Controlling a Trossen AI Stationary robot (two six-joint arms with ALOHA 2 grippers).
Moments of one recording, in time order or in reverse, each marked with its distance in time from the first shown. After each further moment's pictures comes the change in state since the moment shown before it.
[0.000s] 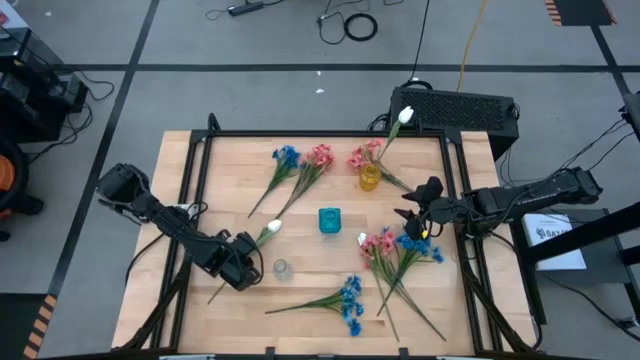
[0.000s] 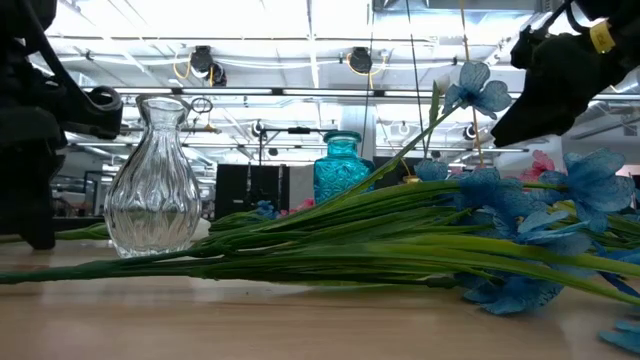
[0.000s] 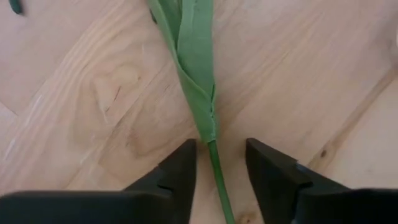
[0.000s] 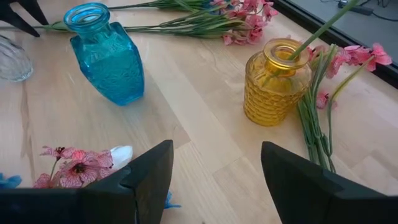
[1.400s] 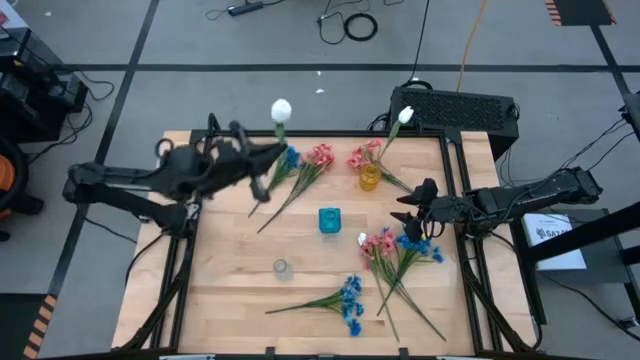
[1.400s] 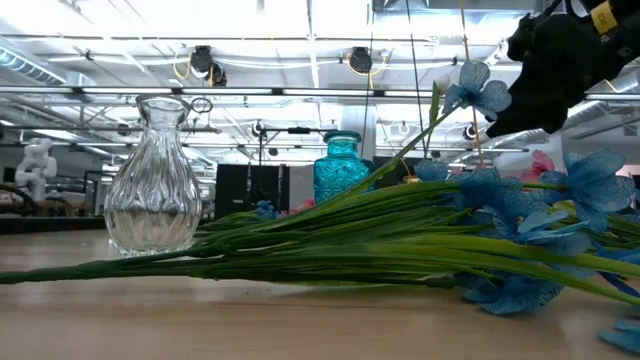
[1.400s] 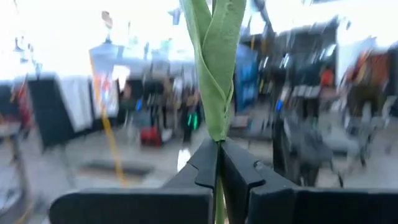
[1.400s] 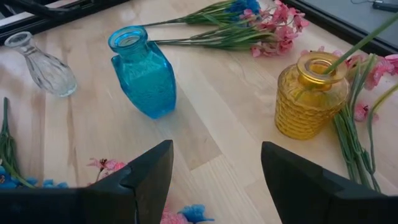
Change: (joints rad) left arm 0.592 -0.428 0.328 1.060 -0.056 1.512; right arm 0.000 0.000 0.000 0.096 -0.079 -0.006
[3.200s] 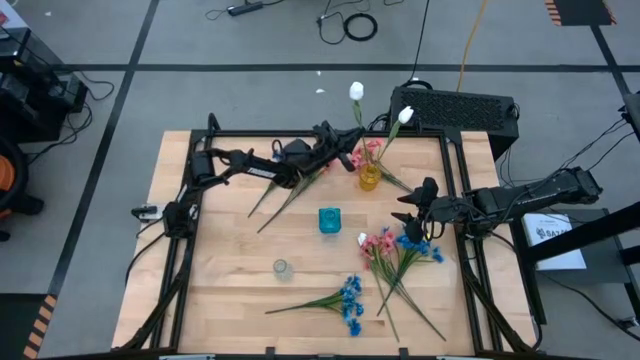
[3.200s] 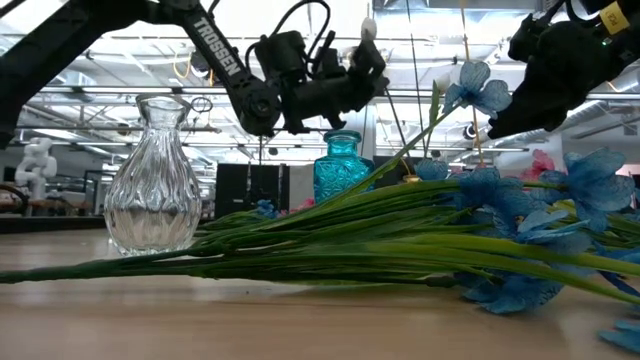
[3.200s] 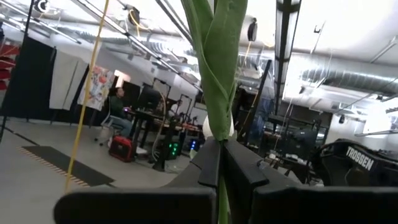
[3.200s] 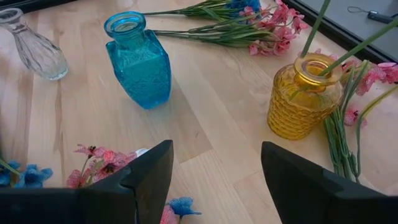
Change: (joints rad) left arm 0.338 1.086 0.299 0.908 0.250 -0.458; right arm 0.000 0.000 0.000 -0.026 0.005 -0.067
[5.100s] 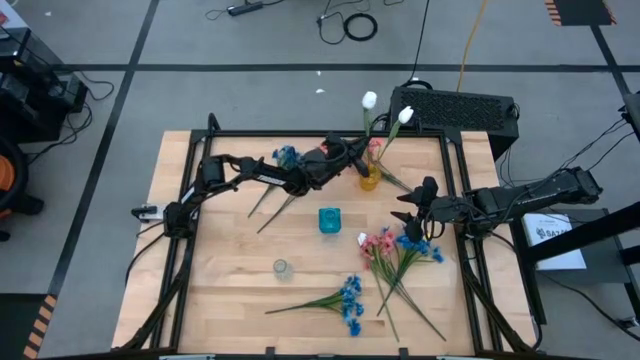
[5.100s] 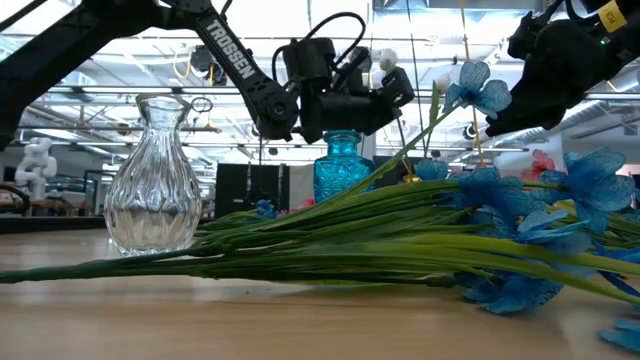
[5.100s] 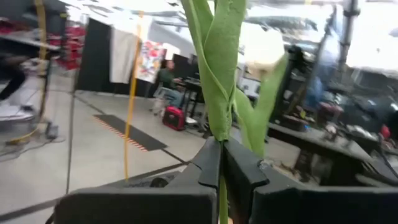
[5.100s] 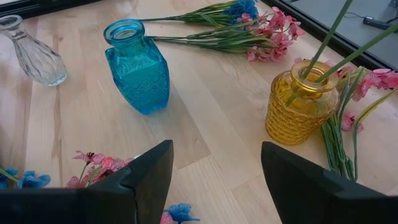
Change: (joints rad) left arm -0.072 0.089 0.109 -0.193 -0.265 0.048; right arm 0.000 0.000 0.000 0.017 0.016 -0.008
